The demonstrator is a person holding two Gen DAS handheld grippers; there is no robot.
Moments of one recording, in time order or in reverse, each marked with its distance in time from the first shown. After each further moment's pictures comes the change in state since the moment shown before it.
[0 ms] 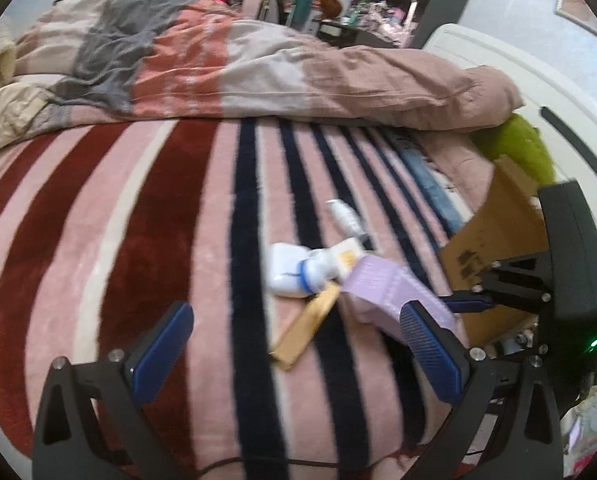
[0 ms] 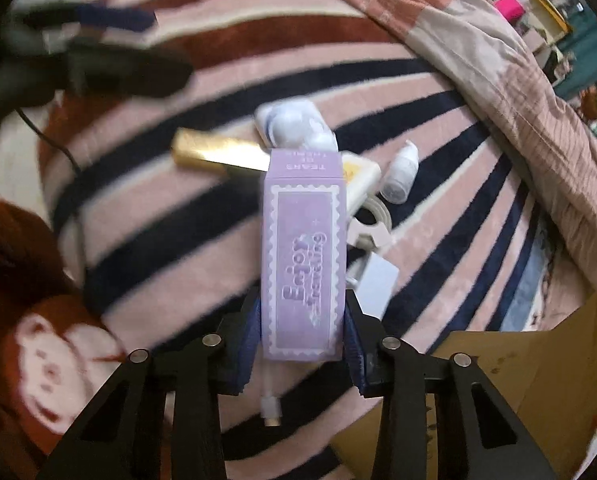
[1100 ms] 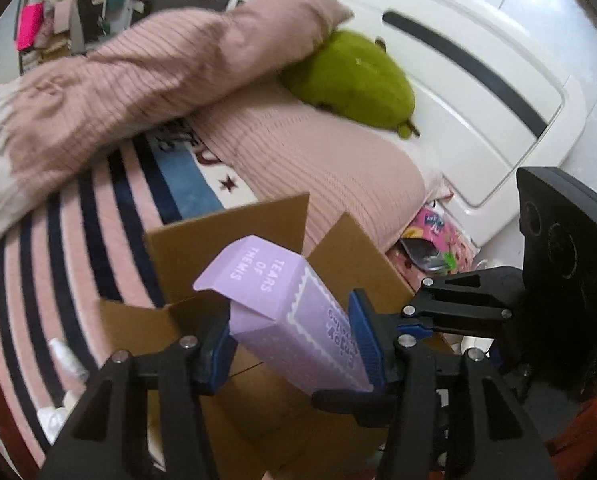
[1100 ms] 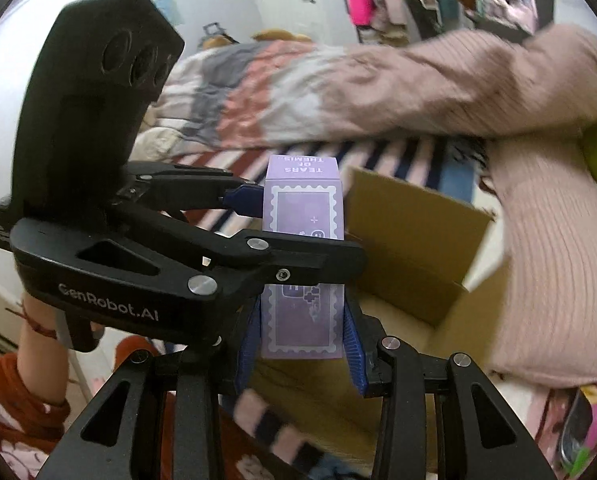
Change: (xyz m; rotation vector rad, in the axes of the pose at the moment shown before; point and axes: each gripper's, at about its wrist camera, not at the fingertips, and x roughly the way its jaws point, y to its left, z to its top) left arm 0.072 -0.301 0.107 0.381 0.255 -0.358; right arm -0.119 -0.188 -0.145 0.581 -0.367 0.241
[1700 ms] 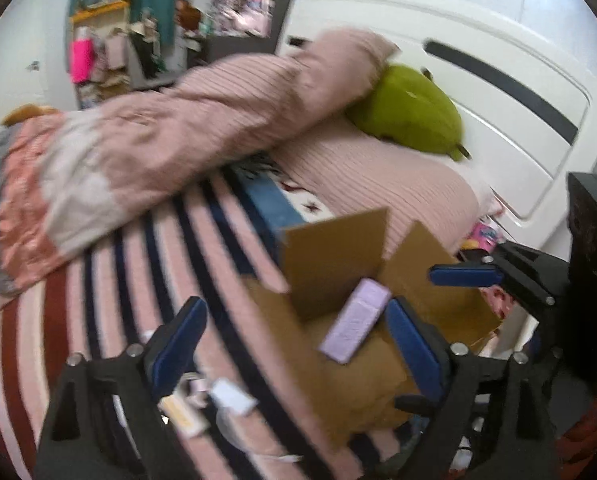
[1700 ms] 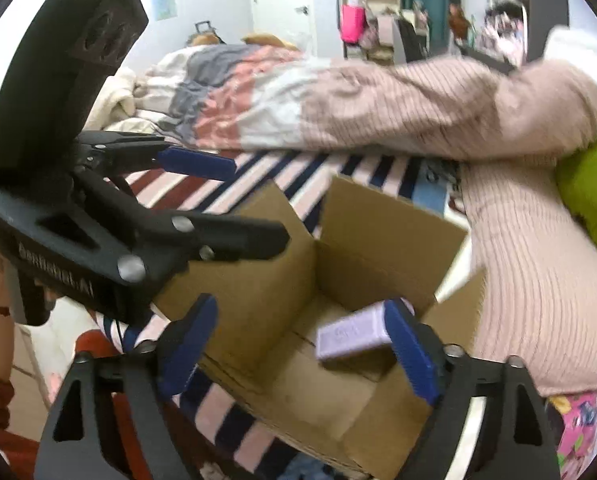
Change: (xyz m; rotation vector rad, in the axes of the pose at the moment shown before) left arm -0.091 0.036 -0.041 0.005 -0.169 0.277; right arm -0.011 0.048 -0.007 -0.148 -0.108 -0.159
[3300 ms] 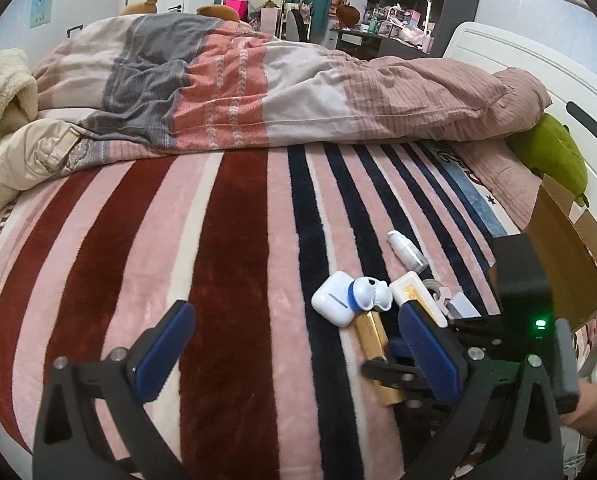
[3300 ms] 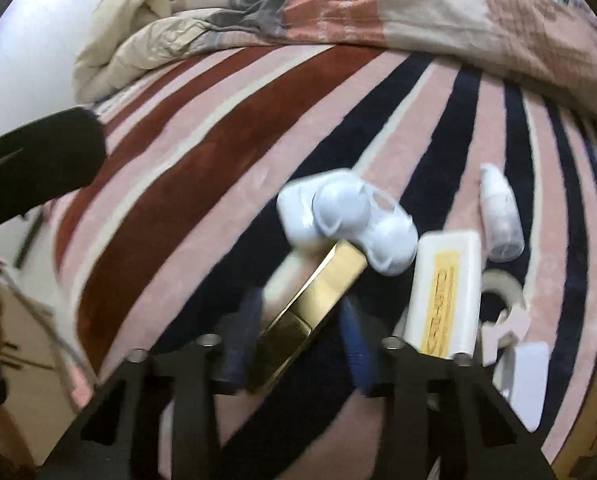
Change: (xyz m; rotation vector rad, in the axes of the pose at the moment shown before) left arm -0.028 0.208 -0.171 -0.328 -0.036 0.293; right arm 0.247 0.183 0.012 0.013 0.297 0.249
